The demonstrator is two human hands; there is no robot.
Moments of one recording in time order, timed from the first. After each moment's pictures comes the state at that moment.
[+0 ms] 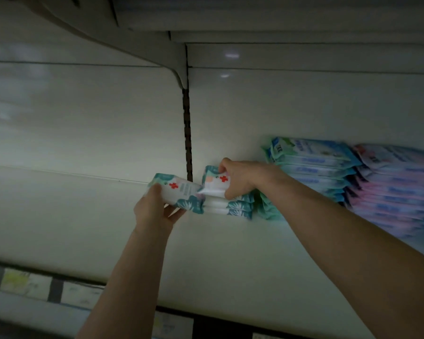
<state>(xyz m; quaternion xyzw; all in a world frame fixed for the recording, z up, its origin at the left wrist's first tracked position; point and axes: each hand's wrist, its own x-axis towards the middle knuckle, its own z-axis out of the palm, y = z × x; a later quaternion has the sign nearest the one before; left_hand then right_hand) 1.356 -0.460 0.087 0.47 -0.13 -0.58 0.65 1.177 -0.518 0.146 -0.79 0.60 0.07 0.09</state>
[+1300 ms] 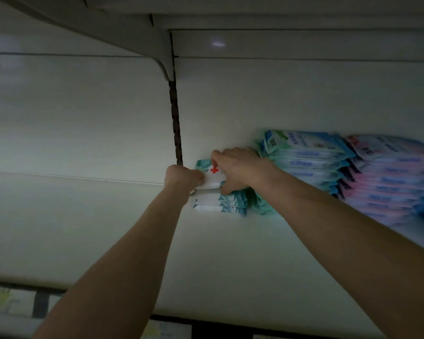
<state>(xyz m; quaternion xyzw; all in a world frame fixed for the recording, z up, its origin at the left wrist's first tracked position) 1.311 -0.534 0.101 0.68 -0.42 -0.43 0.42 1.179 -0.526 0.141 -0.83 0.55 0.06 -0.10</state>
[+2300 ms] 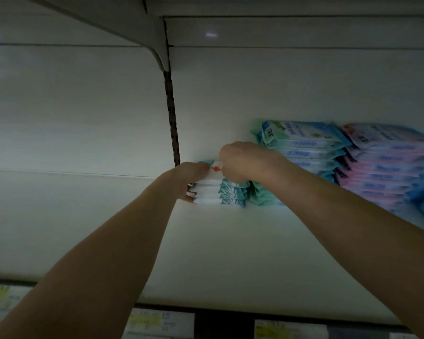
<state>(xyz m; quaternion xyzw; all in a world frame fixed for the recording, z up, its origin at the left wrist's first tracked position) 1.316 -0.541 0.095 0.62 -0.45 -0.59 0.26 1.184 -0.492 0.161 -0.79 0.61 0.06 -0.04</state>
